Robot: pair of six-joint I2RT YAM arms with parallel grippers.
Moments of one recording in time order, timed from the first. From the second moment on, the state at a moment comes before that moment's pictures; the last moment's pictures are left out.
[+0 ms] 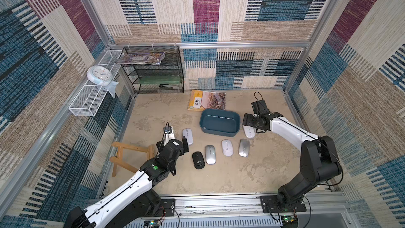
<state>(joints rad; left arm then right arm) -0.66 0.84 0.52 -0.26 -0.59 -0.49 0.30 1.60 1.13 -0.49 0.15 0.46</state>
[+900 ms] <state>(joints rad) -0.66 0.66 0.50 -0.28 -0.46 -0.55 0.30 1.03 0.87 -0.46 0.16 0.40</state>
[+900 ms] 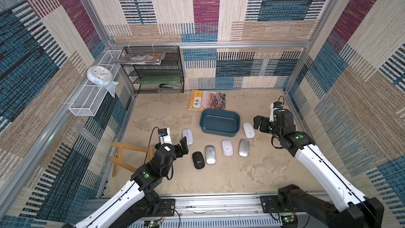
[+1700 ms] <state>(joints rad) -0.58 0.96 0.81 0.02 -0.70 -0.28 0.29 0.99 0.79 -0.16 0.38 0.27</state>
